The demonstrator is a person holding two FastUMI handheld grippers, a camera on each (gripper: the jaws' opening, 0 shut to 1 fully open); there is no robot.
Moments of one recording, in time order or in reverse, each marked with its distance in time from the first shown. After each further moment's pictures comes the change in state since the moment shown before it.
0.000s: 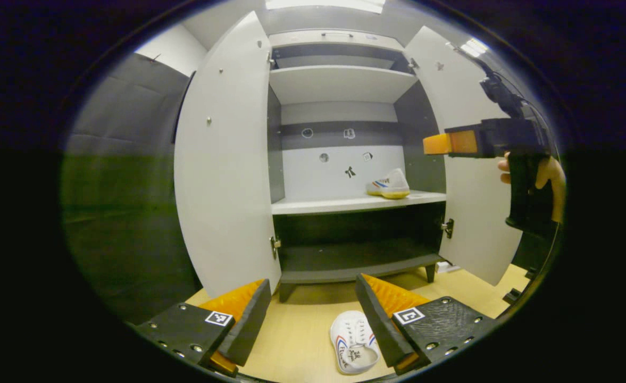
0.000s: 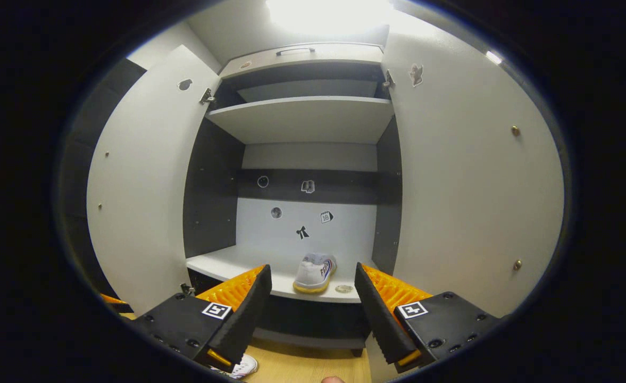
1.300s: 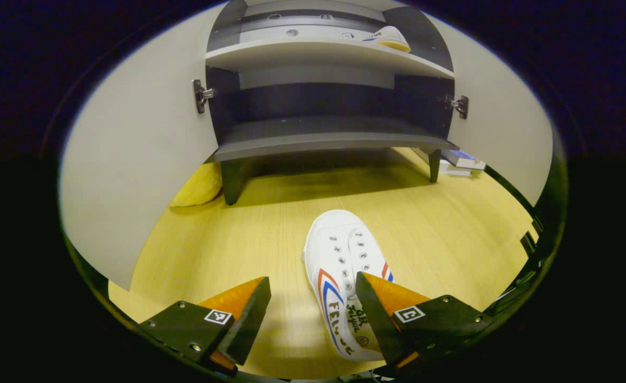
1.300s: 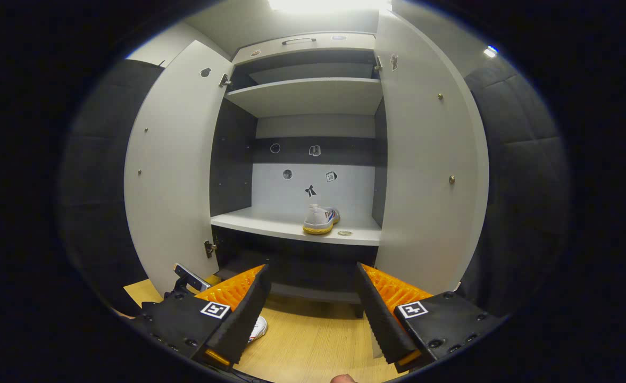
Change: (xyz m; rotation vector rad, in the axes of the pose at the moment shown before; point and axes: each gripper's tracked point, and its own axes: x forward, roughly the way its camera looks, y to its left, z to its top) left arm 0.063 -0.045 -0.224 0.016 0.583 -0.169; right arm -0.091 0.003 -0.055 0.024 0.171 0.042
